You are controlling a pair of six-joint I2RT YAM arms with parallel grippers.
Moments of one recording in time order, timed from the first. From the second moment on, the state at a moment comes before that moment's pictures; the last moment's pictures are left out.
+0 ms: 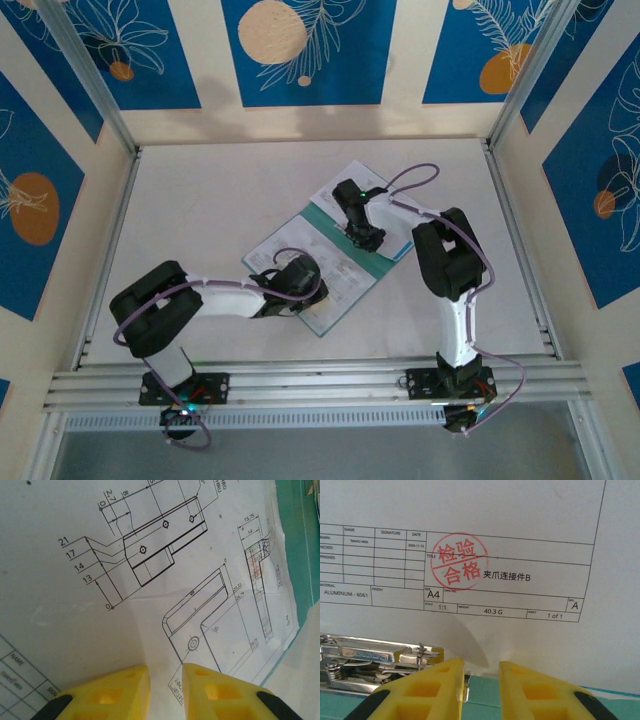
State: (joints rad) left arm -0.94 1.67 0.72 0.06 -0.04 -1.28; right arm 0.52 2.03 1.43 -0.84 0.22 1.18
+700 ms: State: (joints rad) left arm -0.93 1.66 0.72 0.05 -0.04 -1.25; right arm 0.52 1.84 1.31 -0.89 0.02 1.15
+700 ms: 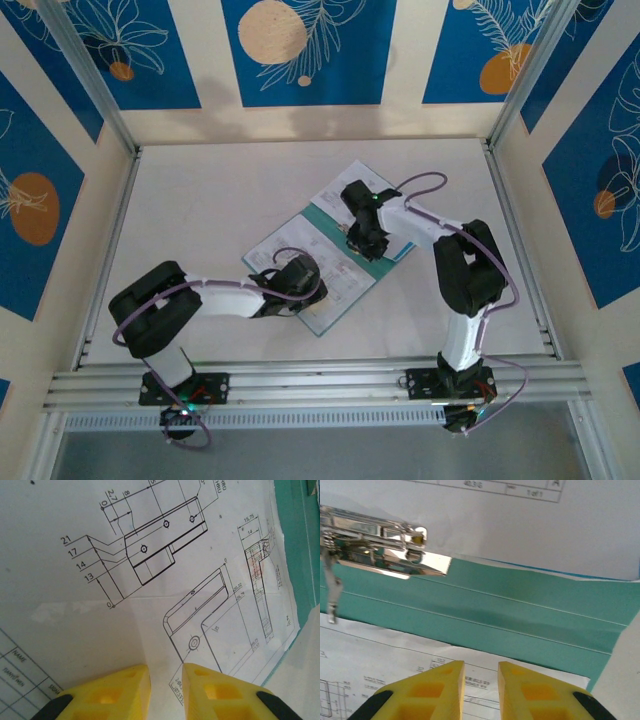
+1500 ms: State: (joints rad) left arm -0.91 1.61 0.67 0.03 -0.04 -1.22; right arm 0.45 1.68 1.10 -0.49 -0.22 1.14
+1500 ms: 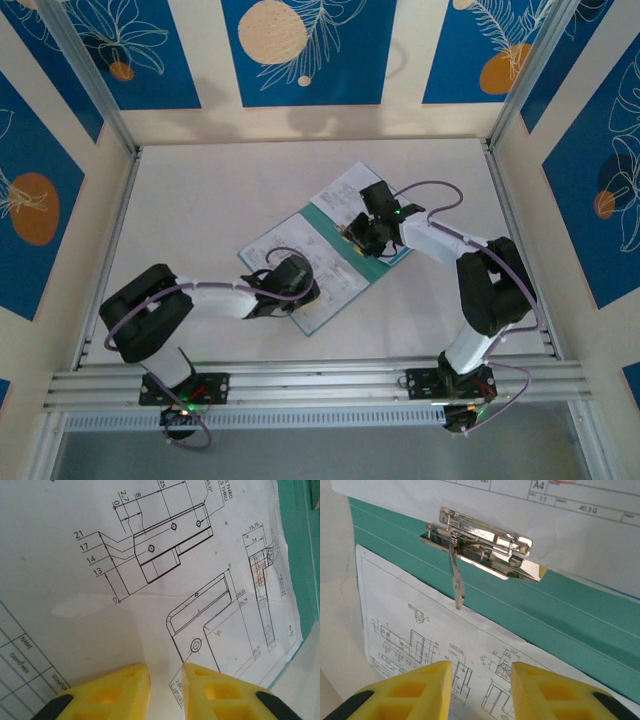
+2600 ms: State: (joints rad) left arm -0.90 1.59 0.66 0.03 -0.05 -1.22; right arm 0.42 1.64 1.10 -0.43 -0.28 1.18
